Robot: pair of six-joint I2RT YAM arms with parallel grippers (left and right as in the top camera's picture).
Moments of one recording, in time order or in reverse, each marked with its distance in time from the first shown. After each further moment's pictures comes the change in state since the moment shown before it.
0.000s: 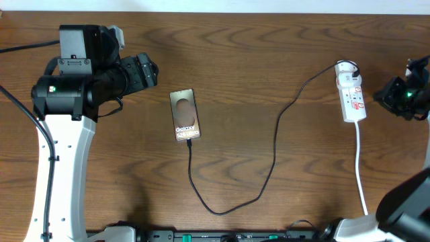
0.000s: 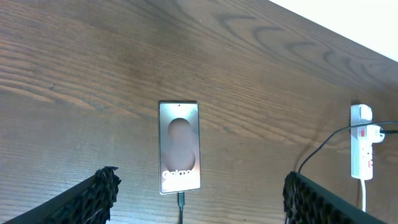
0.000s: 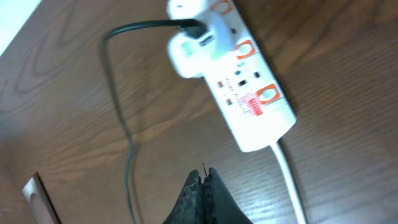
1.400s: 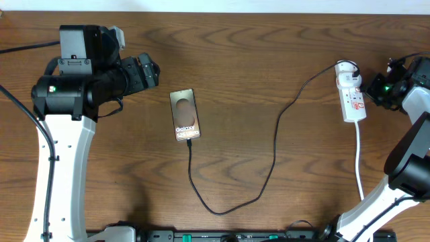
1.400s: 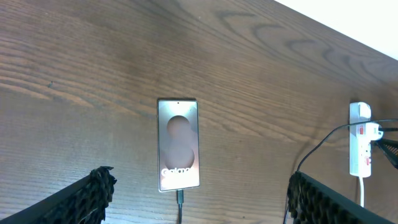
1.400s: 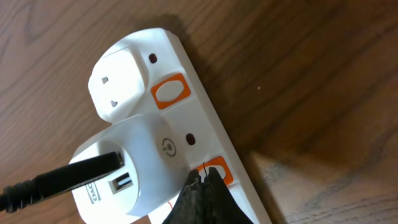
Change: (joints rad) left arm 0.000 0.000 0.000 -0.007 0.006 0.000; right arm 0.043 0.370 -0.006 0.478 0.014 0.080
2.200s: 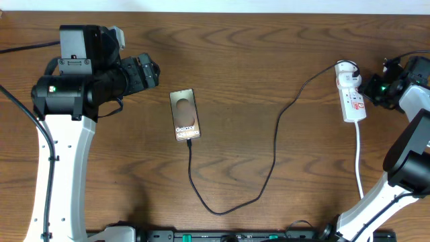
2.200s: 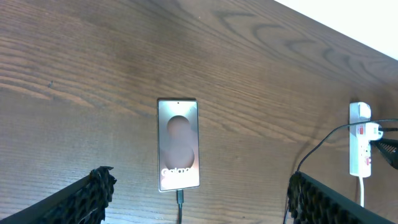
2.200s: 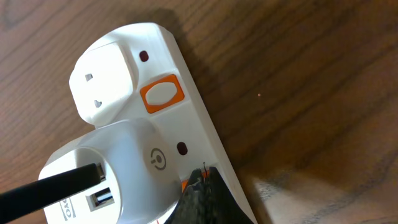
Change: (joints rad) left arm 0.000 0.000 0.000 0.000 0.000 0.000; right arm 0.017 0.032 0.014 -0.008 0.032 -0.065
